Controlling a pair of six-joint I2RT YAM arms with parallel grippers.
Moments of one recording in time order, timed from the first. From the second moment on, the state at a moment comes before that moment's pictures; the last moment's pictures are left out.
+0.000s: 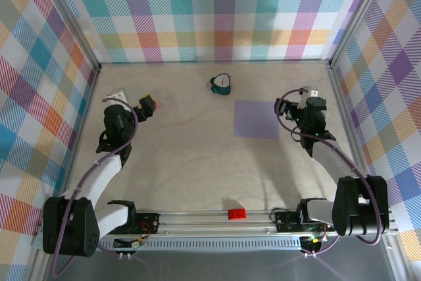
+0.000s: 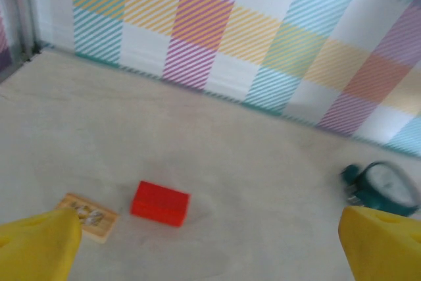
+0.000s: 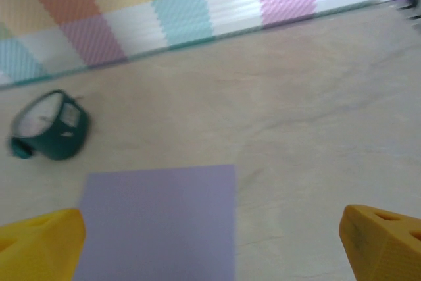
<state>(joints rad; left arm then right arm) -0.06 1.09 0.61 0.24 -0.06 -0.37 0.06 1.24 0.67 0.15 -0.08 0.22</state>
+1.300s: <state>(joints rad) -0.06 0.99 0.60 -0.32 0.19 -0.74 0.71 1.71 0.89 -0.11 -0.24 0.81</state>
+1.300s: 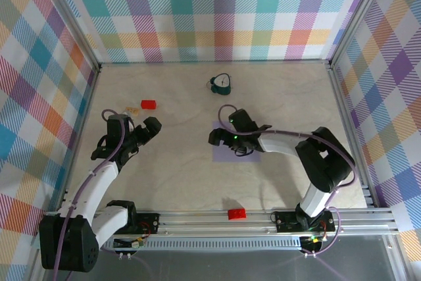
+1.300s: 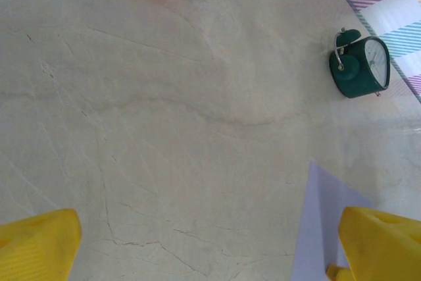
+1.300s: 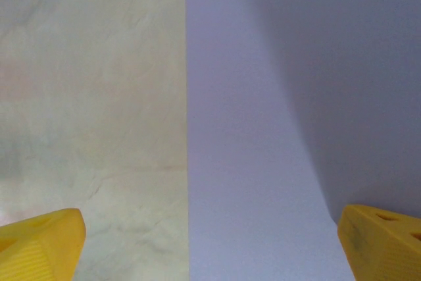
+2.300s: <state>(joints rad) -0.55 1.41 0.62 -0.02 0.44 -0.87 0.51 1.48 0.88 -0.36 -0.18 0.53</state>
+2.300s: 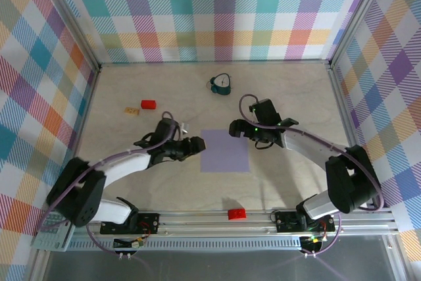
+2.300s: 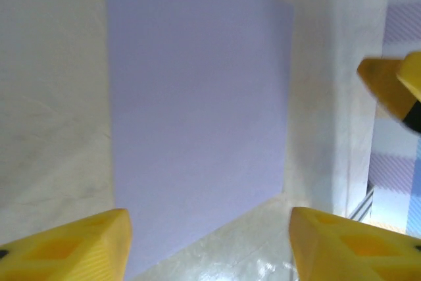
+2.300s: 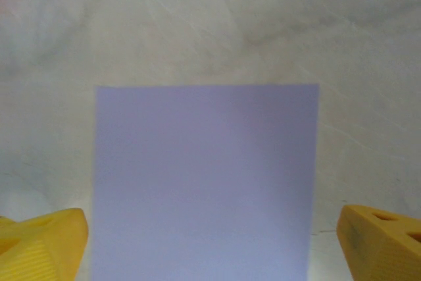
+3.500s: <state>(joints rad) -0.63 1.70 0.75 0.09 0.41 -0.97 0.56 1.83 1.12 -0.47 -0.14 0.38</state>
